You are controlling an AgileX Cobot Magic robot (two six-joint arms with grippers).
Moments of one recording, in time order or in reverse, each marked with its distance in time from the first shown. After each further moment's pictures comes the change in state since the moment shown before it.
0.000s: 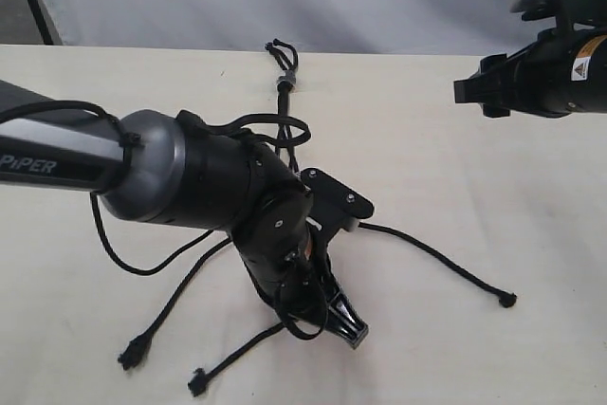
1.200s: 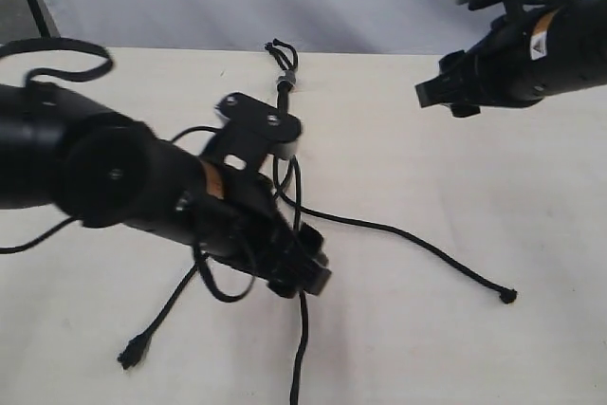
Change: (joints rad) left arm 0.101 -0.355 0.246 -0.261 -0.220 0.276; right arm 0.128 0.002 -0.108 0.000 0.234 -0.052
